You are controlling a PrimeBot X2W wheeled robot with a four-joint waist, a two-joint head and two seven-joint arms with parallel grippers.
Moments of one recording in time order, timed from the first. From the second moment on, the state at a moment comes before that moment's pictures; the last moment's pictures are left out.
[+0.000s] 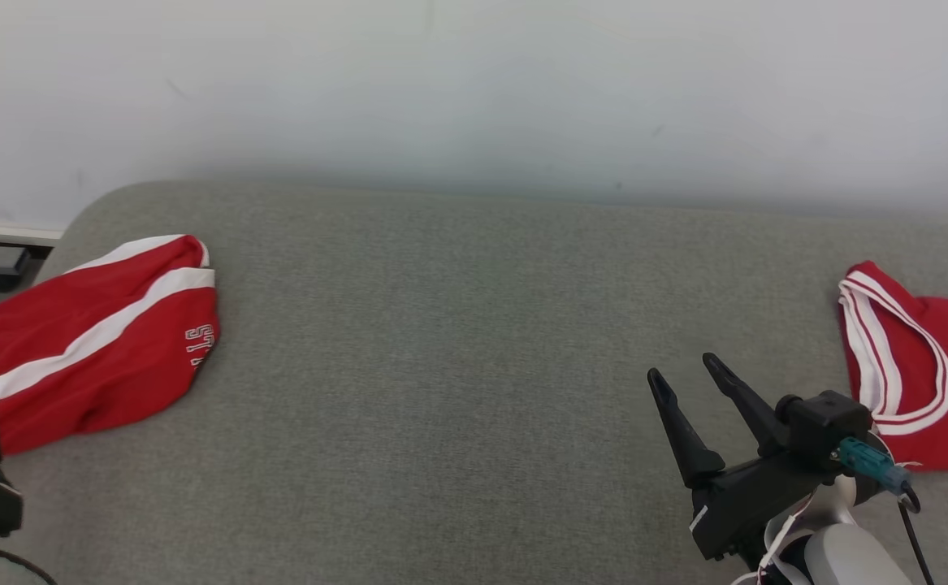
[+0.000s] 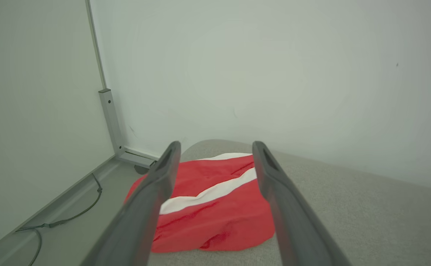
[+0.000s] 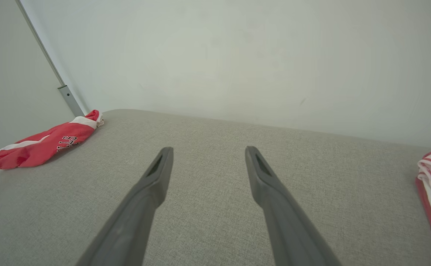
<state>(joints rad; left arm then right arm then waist) -0.22 0.41 0.04 0.28 -0.43 -0.03 -0.09 -0.14 -0.11 0.16 0.18 0.32 0.13 -0.05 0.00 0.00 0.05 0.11</state>
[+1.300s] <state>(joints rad) -0.70 0.58 -0.12 0.90 -0.65 -0.13 0.12 -0.25 -0.15 0.14 0.10 0.29 0.13 -0.04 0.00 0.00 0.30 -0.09</state>
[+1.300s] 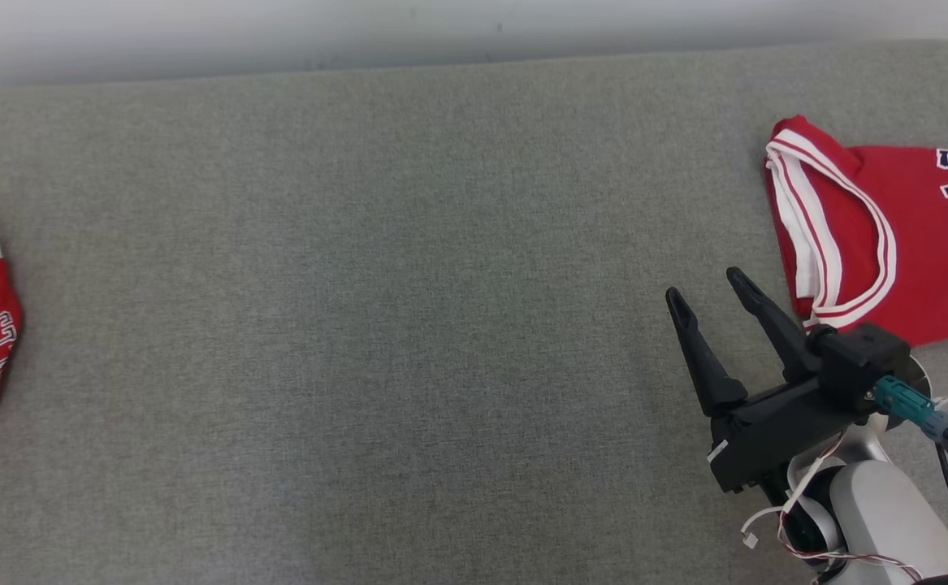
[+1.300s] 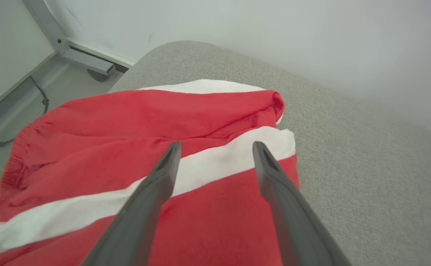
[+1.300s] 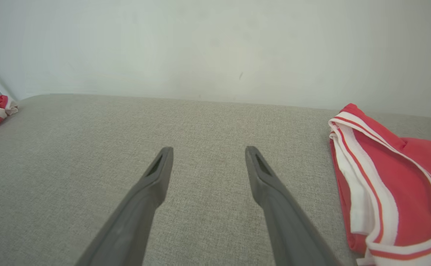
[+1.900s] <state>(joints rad) -0.83 0.58 -0.20 1.09 -0.78 -0.13 0.39 -0.25 -0.15 0.14 0.05 0.27 0.13 -0.01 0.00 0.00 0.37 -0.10</state>
